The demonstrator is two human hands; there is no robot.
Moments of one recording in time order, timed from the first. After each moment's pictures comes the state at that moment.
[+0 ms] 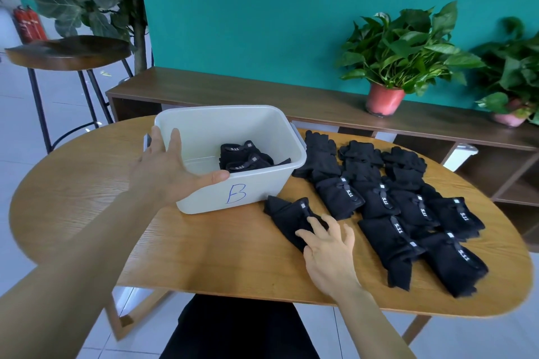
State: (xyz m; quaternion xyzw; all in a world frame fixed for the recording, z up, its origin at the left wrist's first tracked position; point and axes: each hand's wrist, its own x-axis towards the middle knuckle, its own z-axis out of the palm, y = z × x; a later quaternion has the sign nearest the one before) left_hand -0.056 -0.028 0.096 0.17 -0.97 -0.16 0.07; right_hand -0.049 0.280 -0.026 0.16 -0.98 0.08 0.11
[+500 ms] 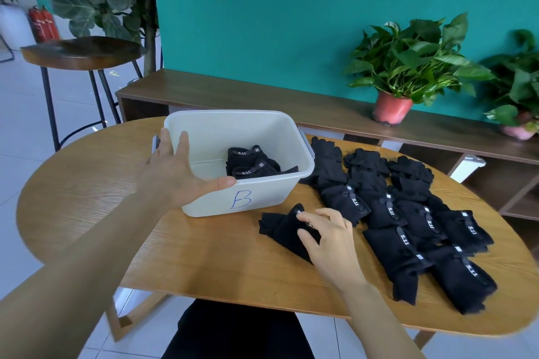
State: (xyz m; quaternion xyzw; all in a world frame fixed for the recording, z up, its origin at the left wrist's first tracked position) left_hand -0.054 -0.029 0.096 0.17 -0.97 -0.15 0.07; right_hand -0.057 0.267 0.014 0.19 -0.92 0.29 0.16
